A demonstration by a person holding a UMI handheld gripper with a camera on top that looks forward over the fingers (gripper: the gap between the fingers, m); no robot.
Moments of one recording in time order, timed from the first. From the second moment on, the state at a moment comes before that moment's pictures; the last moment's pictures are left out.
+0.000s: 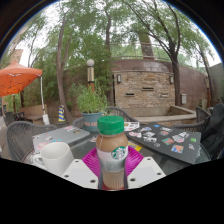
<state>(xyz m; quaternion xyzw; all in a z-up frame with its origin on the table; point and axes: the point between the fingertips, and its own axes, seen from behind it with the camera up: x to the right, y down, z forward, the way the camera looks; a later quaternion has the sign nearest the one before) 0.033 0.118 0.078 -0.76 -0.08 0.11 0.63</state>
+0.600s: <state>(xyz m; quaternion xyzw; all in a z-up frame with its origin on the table) 0.064 -0.034 0.104 -0.79 -0.05 0.10 0.60</state>
